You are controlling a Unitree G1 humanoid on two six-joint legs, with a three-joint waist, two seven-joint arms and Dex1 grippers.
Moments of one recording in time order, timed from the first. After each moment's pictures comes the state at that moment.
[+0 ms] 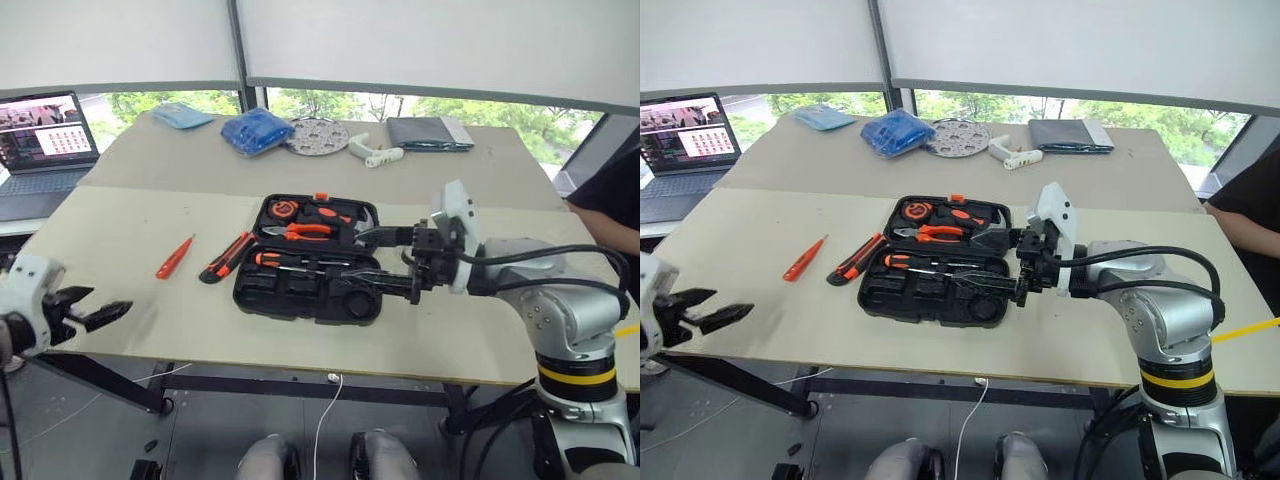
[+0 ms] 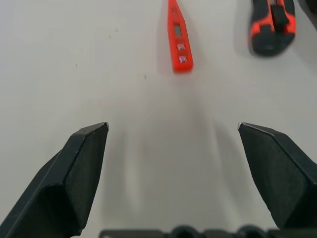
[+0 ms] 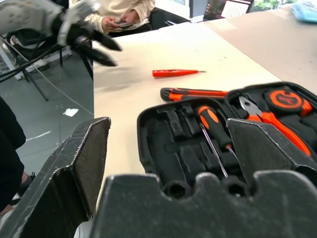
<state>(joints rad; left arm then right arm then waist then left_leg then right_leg) -0.28 1.00 0.38 0.20 -0.33 0.75 -0.89 -0.60 -0.57 -0.03 -0.41 0.57 0.88 0.96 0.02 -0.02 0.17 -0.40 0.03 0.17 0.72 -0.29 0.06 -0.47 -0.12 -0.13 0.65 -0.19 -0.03</state>
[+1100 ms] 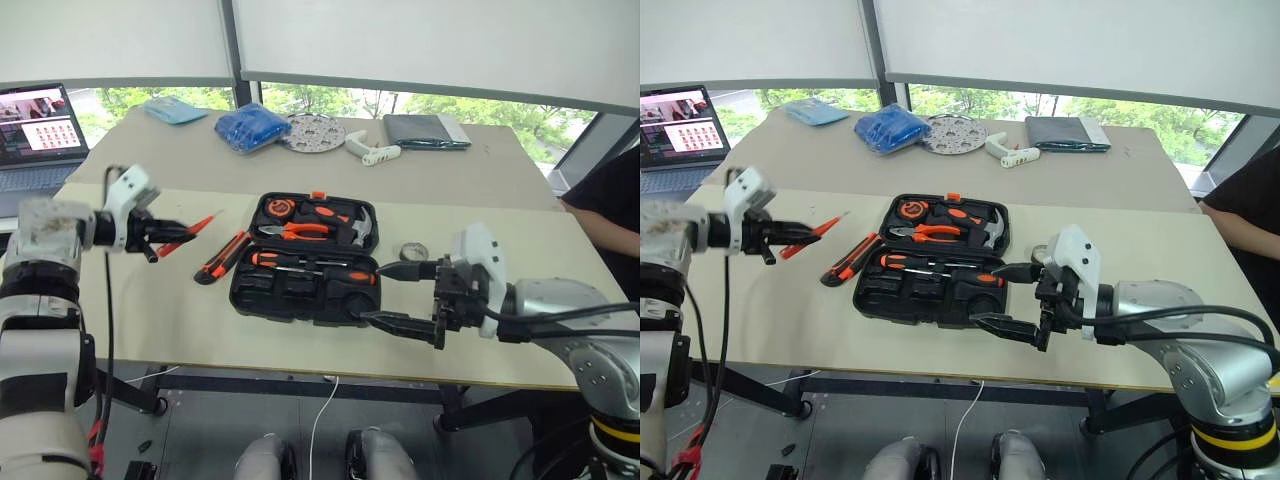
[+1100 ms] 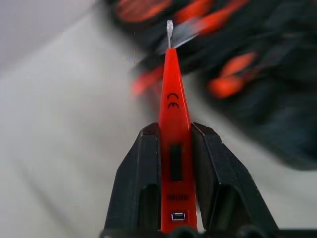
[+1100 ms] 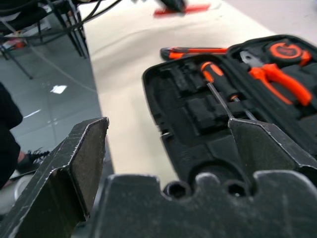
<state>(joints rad) -1.02 0.86 -0.12 0.76 -0.08 0.21 -1.51 -0.31 -0.78 -0.13 -0.68 0.78 0.93 0.82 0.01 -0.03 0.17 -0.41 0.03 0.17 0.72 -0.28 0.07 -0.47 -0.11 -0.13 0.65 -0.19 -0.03</state>
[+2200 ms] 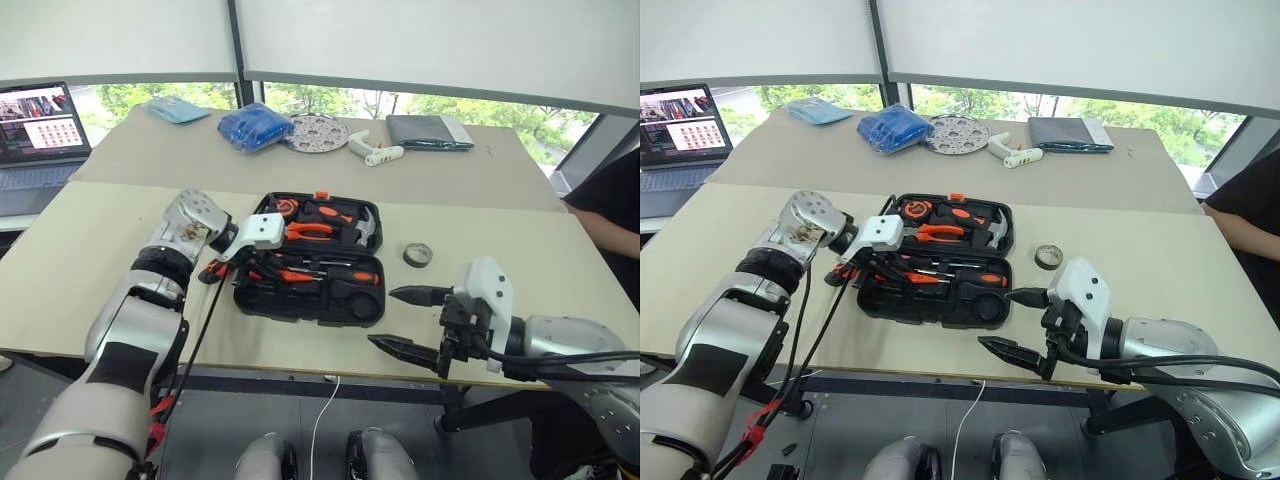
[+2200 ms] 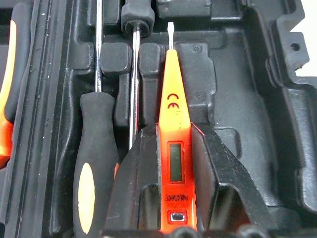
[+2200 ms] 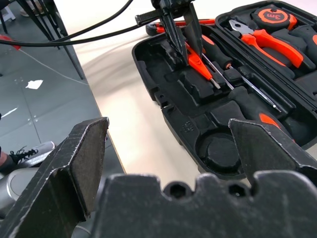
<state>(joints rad) -1.19 0.50 -0.35 1.10 0.14 -0.22 -1.55 -0.14 -0.81 -0.18 -0.81 0.85 0.92 0.63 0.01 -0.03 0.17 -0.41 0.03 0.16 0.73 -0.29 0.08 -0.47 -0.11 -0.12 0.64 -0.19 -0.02</state>
